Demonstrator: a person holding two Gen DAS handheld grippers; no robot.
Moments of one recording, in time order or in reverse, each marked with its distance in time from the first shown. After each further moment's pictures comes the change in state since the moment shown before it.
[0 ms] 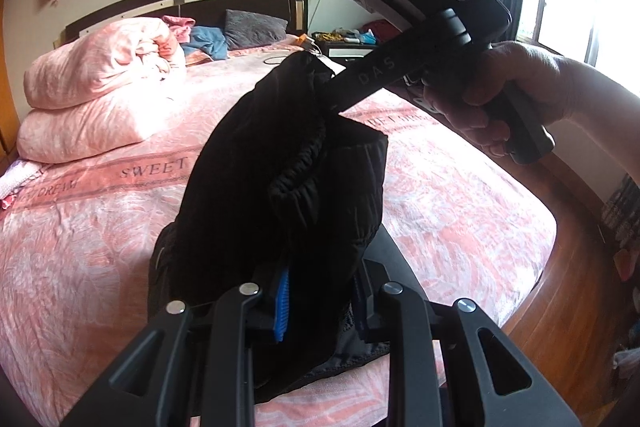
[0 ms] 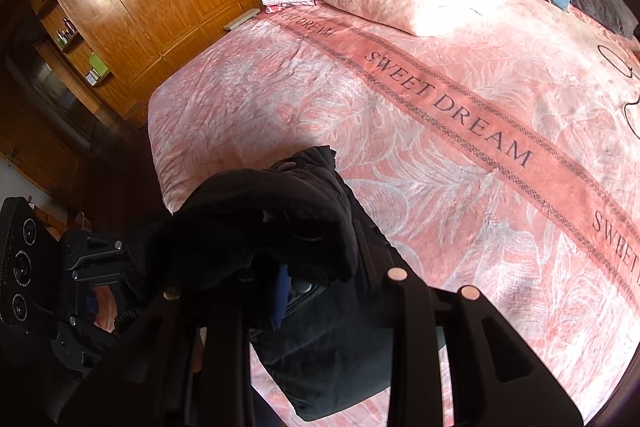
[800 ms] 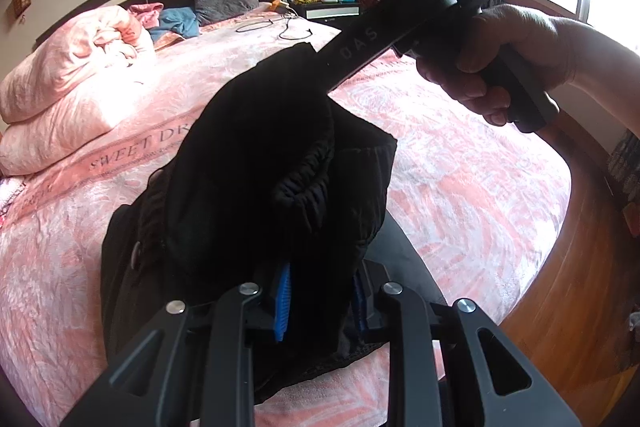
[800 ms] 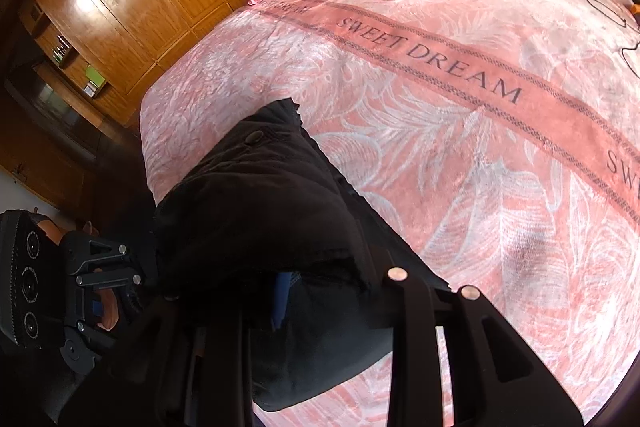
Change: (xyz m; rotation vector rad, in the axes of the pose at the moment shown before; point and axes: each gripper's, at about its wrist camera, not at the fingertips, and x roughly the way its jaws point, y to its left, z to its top) left arm 0.071 -0.042 -0.024 0.108 0.129 0.001; right arm 0.032 -0.062 -0.066 0.080 0.010 0.038
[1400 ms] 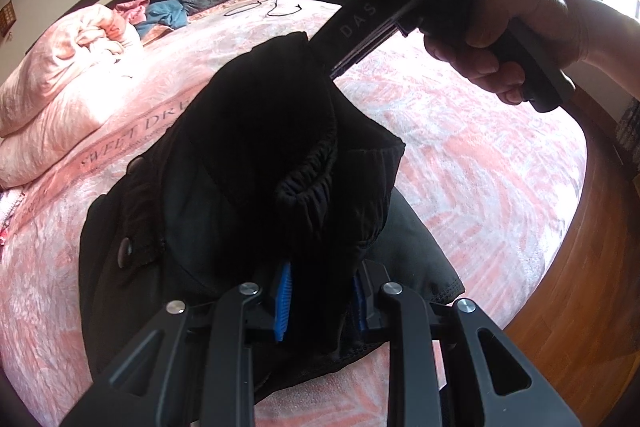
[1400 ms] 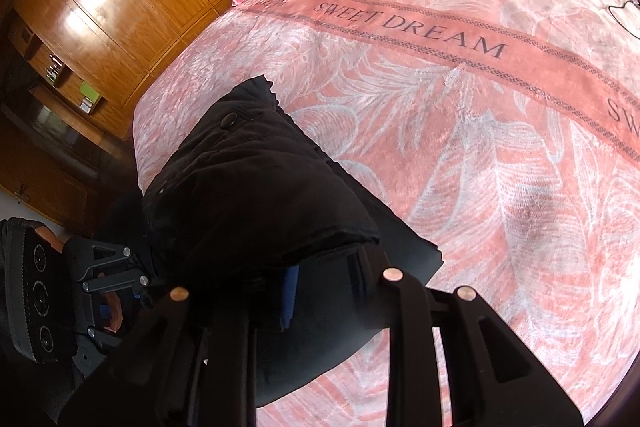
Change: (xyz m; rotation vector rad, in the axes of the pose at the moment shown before) left arm 0.037 -0.015 -0.012 0.076 0.073 0.034; right arm 0.017 -0.030 -0.037 0.082 -0.008 0.018
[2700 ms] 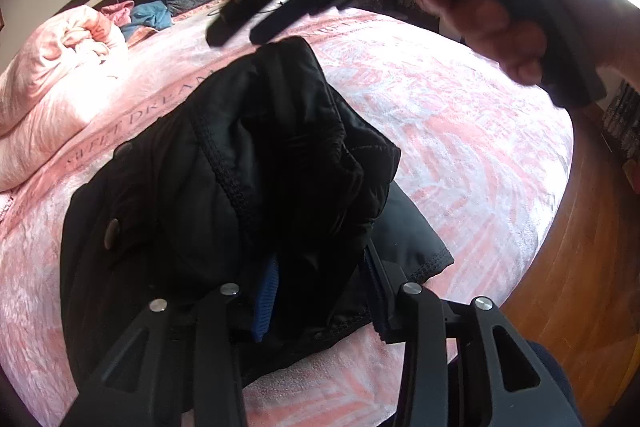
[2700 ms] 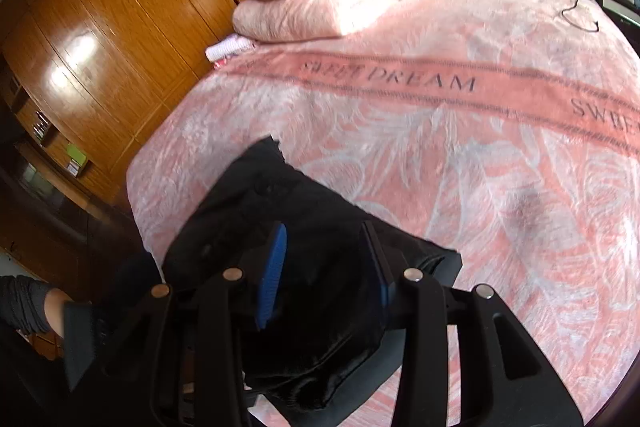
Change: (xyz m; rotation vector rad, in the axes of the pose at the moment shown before) left arm 0.002 -0.007 -0.020 0.023 -0.004 -0.057; right arm -0.025 0.036 -0.007 0.121 -0.213 -0.070
